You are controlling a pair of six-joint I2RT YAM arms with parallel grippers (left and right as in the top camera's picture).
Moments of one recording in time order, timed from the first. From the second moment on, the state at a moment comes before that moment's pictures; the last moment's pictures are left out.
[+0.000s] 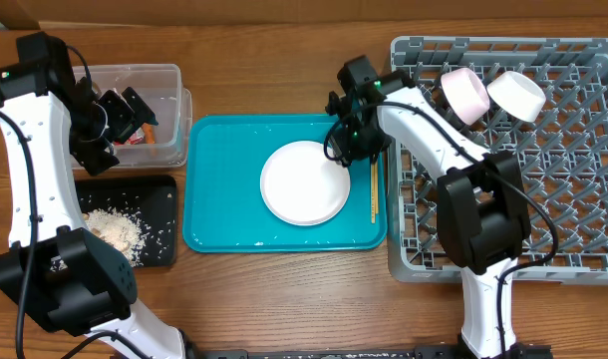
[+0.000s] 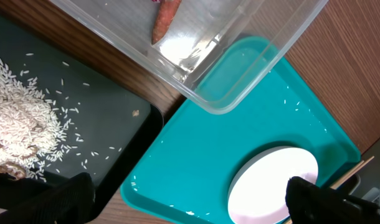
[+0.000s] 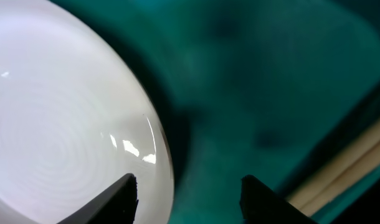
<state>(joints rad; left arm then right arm) 0.32 1.88 1.84 -1.37 0.25 -0.43 0.41 2.21 1.76 -1.03 -0.18 -0.06</state>
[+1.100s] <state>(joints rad) 0.32 1.88 1.84 -1.37 0.25 -0.43 0.41 2.21 1.67 -1.04 -0.35 -0.06</state>
